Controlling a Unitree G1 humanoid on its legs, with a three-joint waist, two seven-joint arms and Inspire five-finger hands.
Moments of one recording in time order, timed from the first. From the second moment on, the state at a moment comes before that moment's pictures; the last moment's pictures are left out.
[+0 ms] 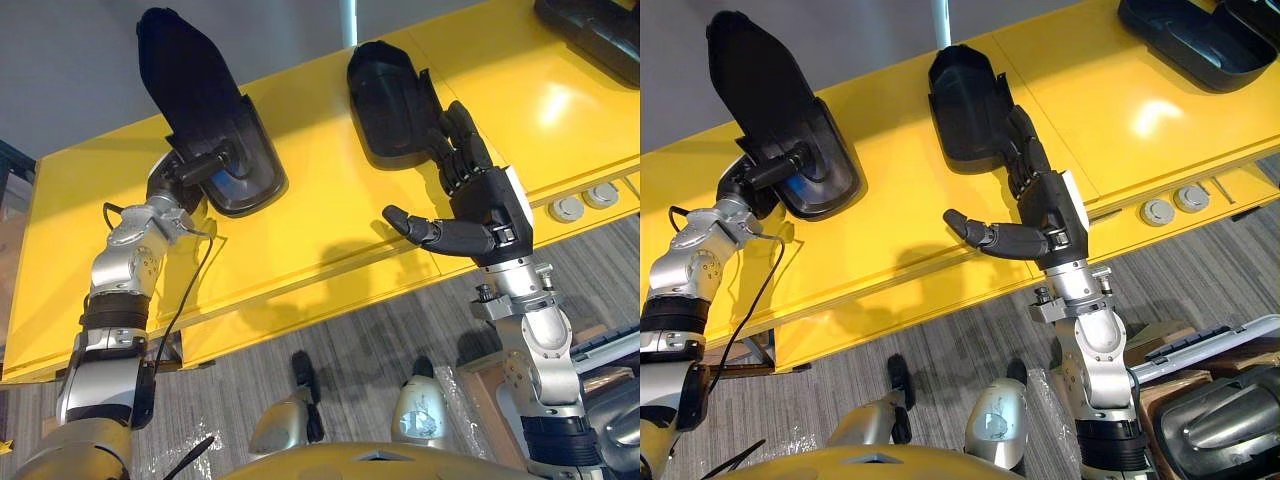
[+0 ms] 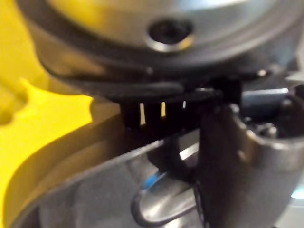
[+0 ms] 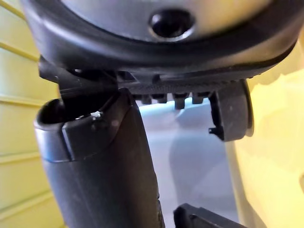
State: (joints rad) left arm -0.55 0.55 0.11 0.50 -0.54 0.26 -0.18; right arm 0.02 -0.31 -0.07 -0.27 0.37 -0.27 0.29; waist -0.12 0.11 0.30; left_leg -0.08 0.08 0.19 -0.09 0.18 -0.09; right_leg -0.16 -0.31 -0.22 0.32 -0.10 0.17
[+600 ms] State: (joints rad) left arm -0.56 0.57 0.05 0.50 -0.50 0.22 -0.15; right arm 0.02 -0.31 -0.07 -0.27 0.37 -0.26 0.30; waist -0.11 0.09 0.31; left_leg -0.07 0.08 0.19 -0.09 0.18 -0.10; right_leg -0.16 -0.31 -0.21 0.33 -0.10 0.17
